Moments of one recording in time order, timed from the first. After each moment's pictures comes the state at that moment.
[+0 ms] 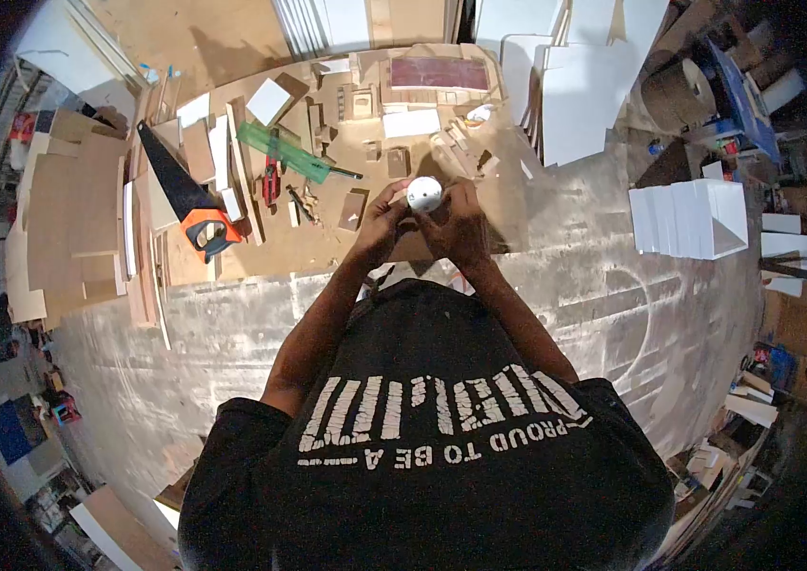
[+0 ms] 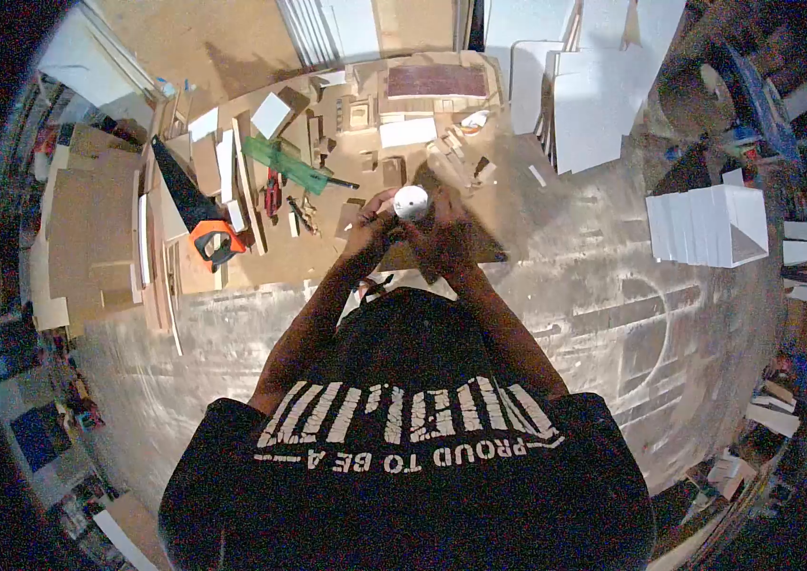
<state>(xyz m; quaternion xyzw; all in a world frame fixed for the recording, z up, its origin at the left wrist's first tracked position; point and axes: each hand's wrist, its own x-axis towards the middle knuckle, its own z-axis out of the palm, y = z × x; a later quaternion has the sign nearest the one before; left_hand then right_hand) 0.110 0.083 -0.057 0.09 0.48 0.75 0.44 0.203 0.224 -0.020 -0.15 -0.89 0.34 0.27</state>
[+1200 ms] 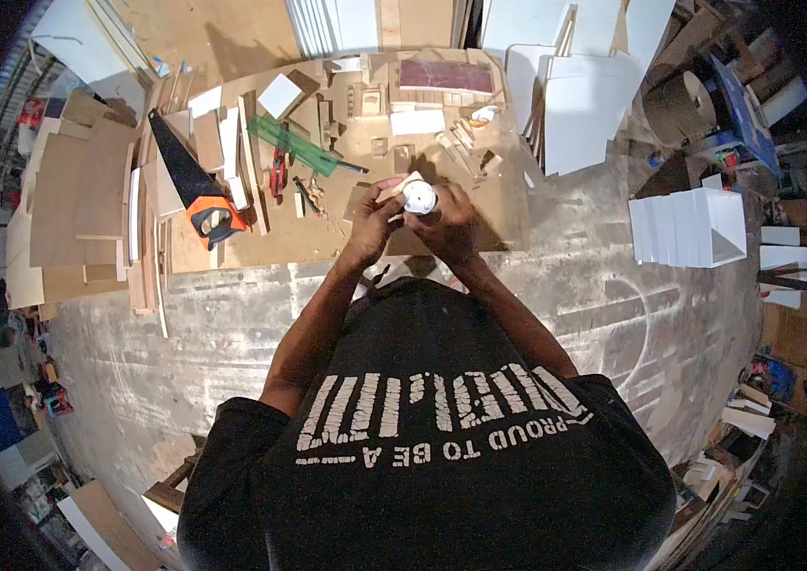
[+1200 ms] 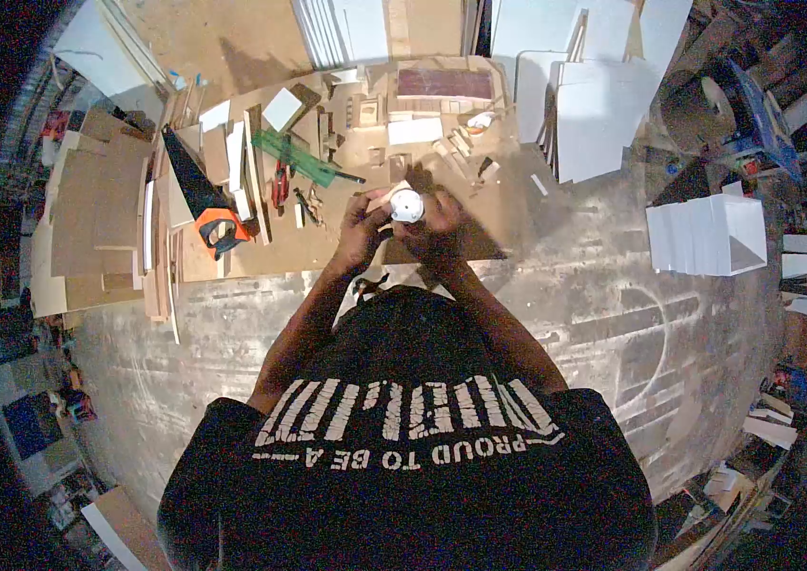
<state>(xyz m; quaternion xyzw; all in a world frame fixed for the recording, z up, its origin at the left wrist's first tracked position) 0.120 0.063 -0.040 0.03 0.51 0.77 0.38 0.202 0.204 -0.043 -0.09 -0.89 0.31 0.32</state>
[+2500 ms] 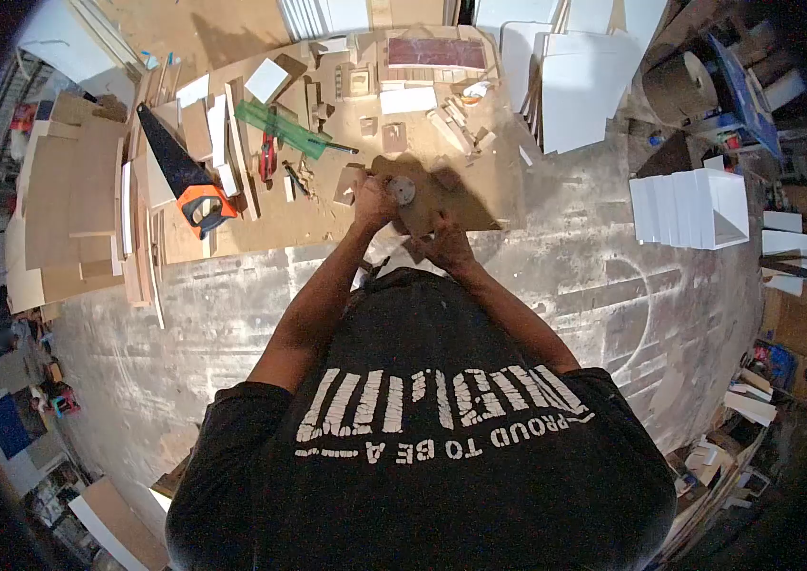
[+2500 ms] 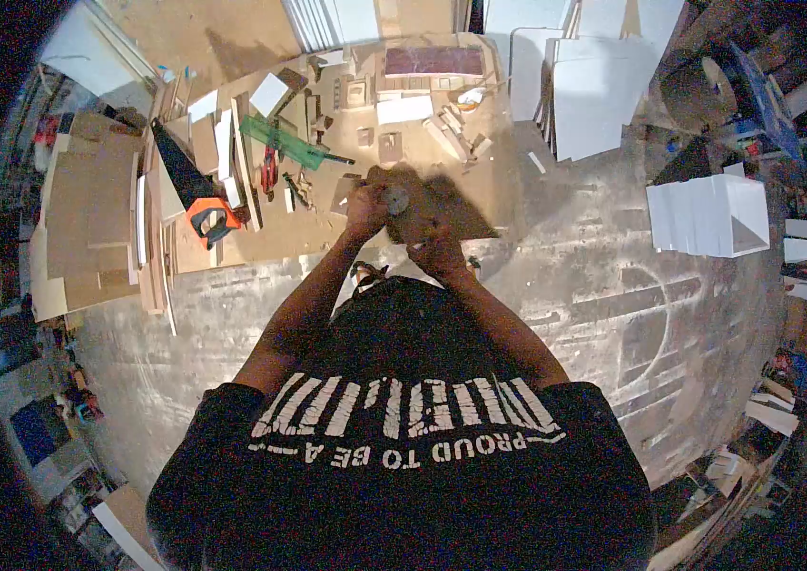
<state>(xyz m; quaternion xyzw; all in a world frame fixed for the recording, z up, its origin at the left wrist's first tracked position) 0.093 0.075 -0.159 0.35 0.87 0.35 0.04 0.267 0.199 -0.128 -0.13 -0.92 0.37 0.06</state>
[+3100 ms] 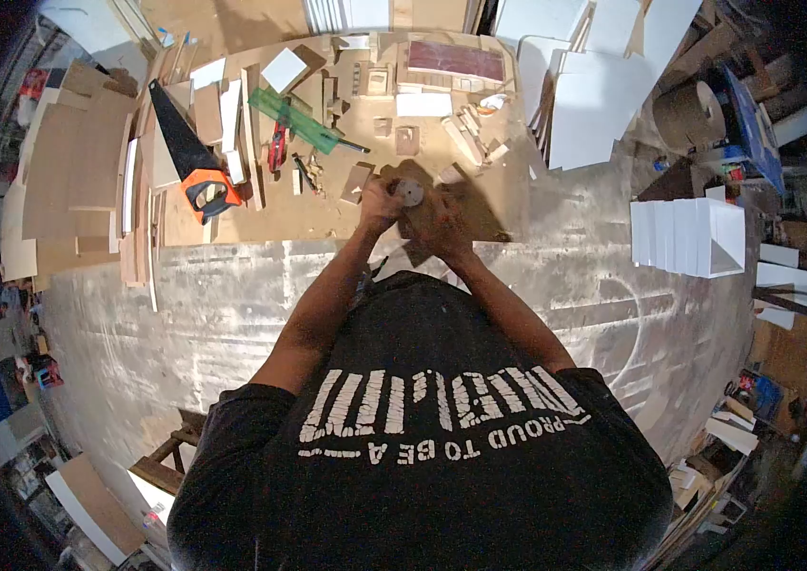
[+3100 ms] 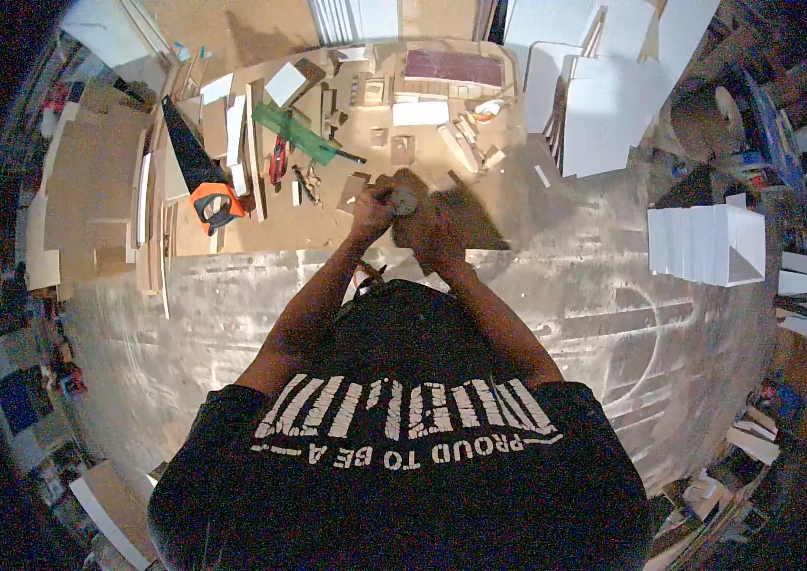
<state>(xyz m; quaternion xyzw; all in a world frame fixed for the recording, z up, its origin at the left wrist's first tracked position) 0.101 0.075 -0.158 0.22 0.85 0.46 0.14 0.228 0.206 -0.146 -0.07 -0.94 0.30 0.15</state>
